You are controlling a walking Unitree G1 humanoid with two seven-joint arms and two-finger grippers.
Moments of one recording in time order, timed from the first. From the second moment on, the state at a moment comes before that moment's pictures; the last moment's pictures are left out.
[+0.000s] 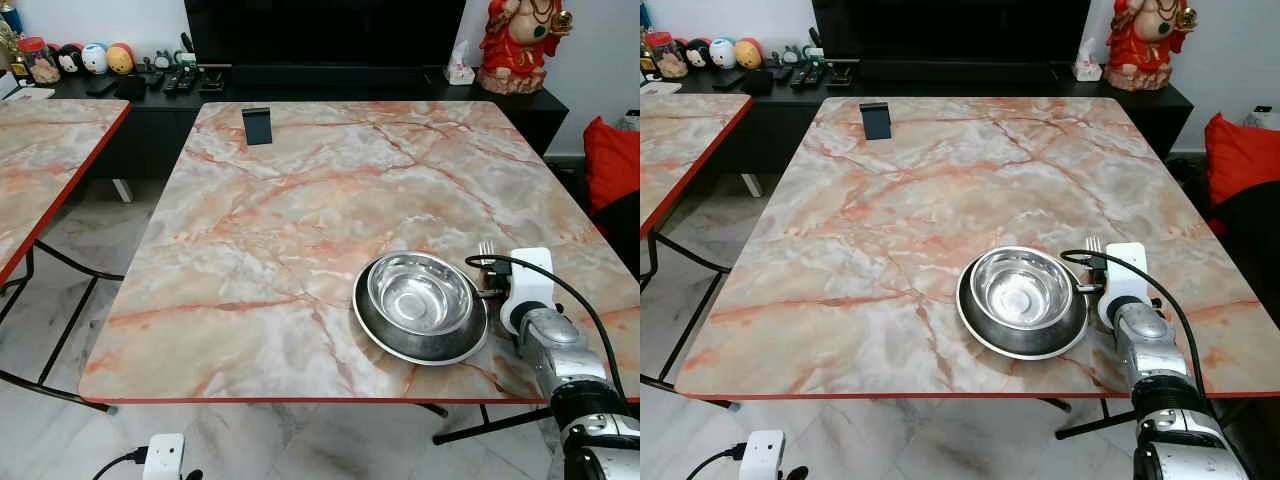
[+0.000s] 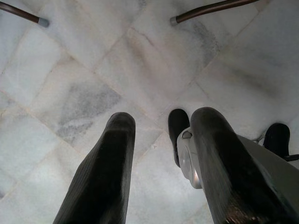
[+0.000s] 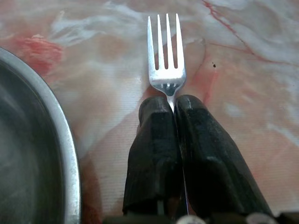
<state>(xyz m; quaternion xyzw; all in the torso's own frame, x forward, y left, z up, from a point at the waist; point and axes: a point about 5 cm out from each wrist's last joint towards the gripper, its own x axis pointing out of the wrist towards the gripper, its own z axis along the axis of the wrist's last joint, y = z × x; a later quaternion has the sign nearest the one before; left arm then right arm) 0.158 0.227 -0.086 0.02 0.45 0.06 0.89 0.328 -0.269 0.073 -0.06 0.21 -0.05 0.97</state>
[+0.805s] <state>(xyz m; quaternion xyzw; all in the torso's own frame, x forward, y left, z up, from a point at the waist) 0.158 0.227 -0.086 0.02 0.45 0.06 0.89 0.329 -0.267 0.072 -0.06 0.21 -0.05 0.97</state>
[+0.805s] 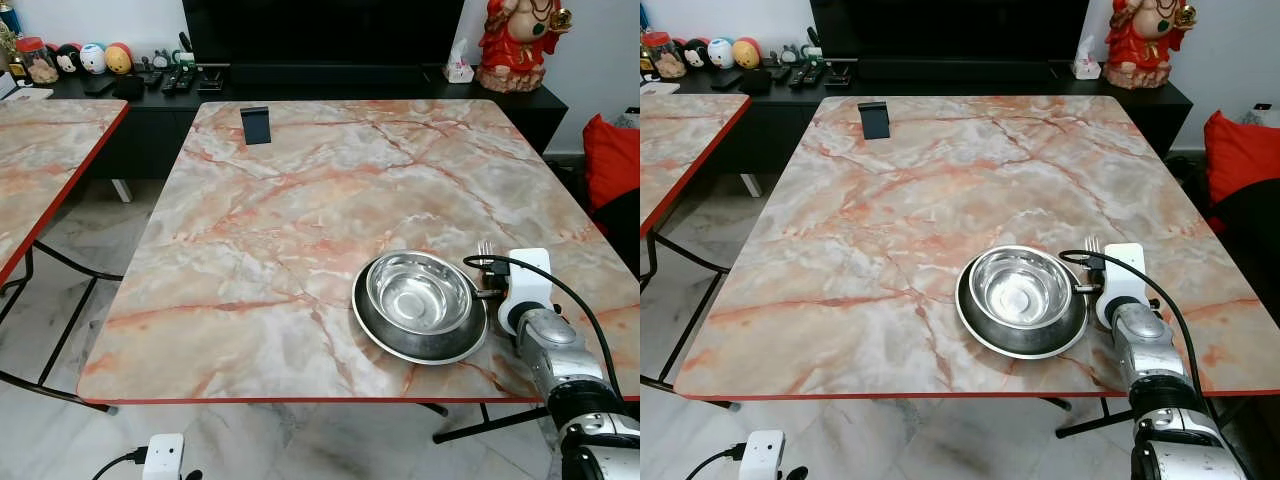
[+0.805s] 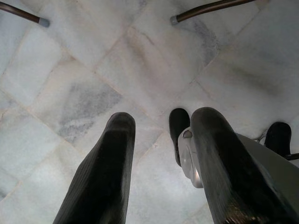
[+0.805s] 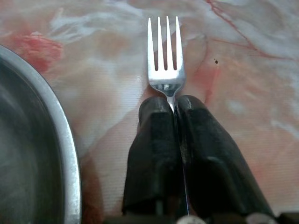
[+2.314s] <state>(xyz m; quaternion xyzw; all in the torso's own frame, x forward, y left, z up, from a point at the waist) 0.158 0.231 -0.085 0.02 0.45 0.06 0.89 0.335 -0.241 0.129 -0.01 -0.08 -0.10 0.99</state>
